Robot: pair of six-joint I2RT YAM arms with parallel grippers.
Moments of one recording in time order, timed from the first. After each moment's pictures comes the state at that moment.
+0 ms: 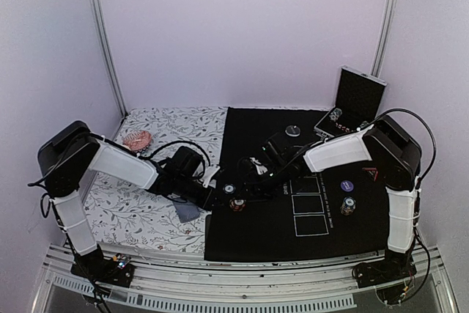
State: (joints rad) left arm -0.76 1.83 0.84 0.10 0.42 -0.25; right arm 0.80 2.06 1.24 -0.14 -0.60 0.63
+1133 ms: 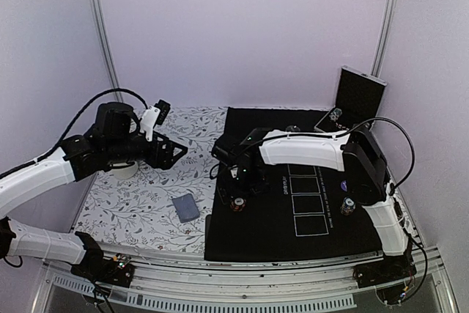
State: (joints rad) left arm -0.64 1.08 0.87 -0.29 0.07 -0.10; right arm 1.02 2.28 1.89 -0.97 0.06 0.62
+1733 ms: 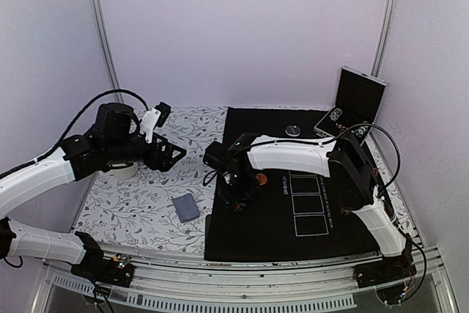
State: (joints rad) left arm -0.63 1.08 0.87 -0.32 0.07 -0.05; right arm 1.05 2.41 2.04 -1.09 0.09 0.58
